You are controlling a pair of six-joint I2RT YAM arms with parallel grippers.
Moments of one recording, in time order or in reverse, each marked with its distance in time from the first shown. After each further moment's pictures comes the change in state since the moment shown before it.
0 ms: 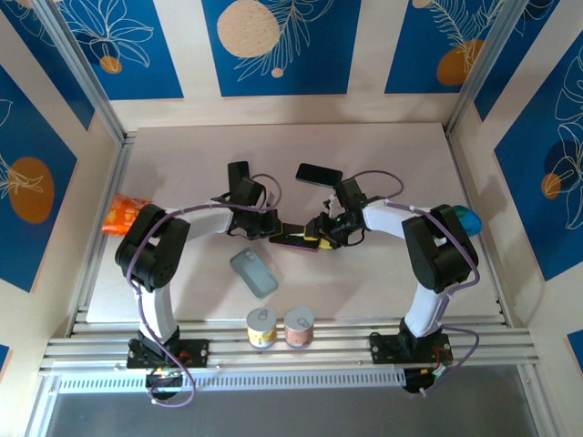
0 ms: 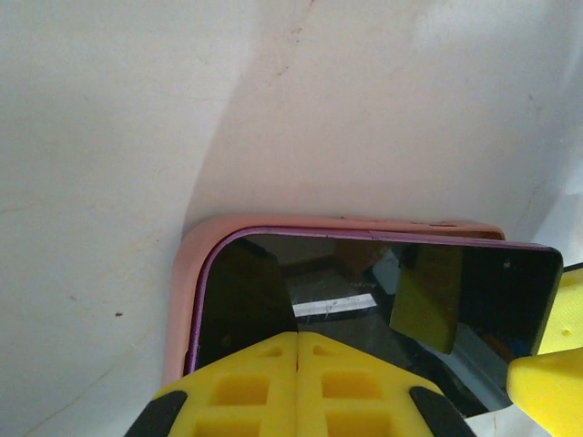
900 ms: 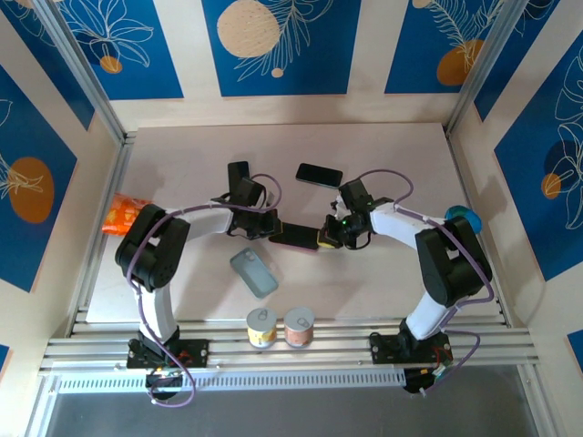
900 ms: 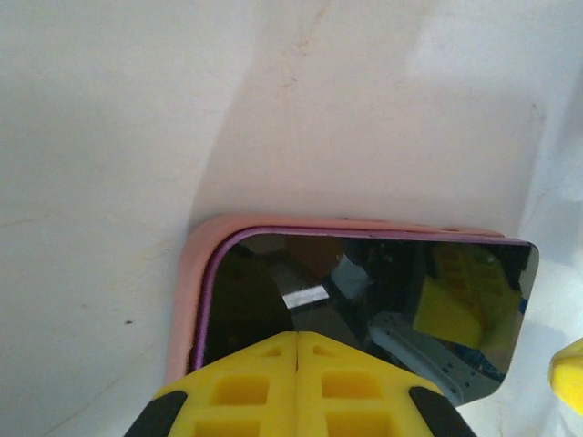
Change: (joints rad) left arm 0.009 -0.006 -0.002 0.003 -0.021 0.000; right arm 0.001 -0.120 -0.062 -0.064 0.092 -0.018
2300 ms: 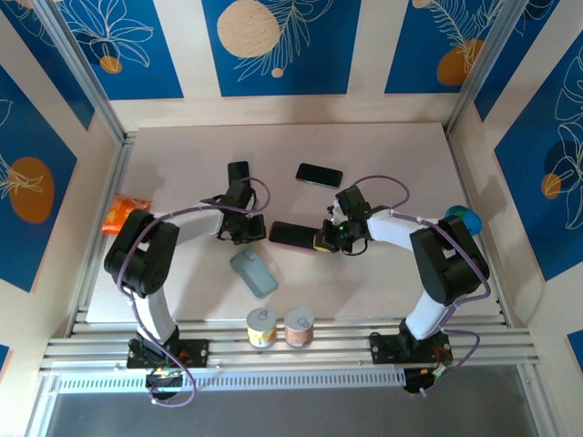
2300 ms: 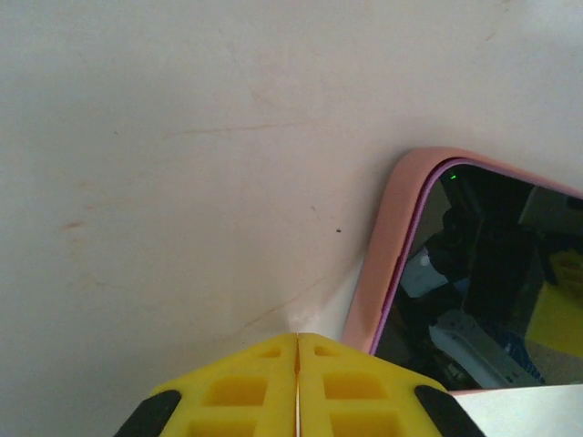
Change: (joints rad) left arm 0.038 -0.064 -0.062 -0.126 -0.106 0.037; right arm 0.028 0.016 -0.062 0.133 -0.014 0.021
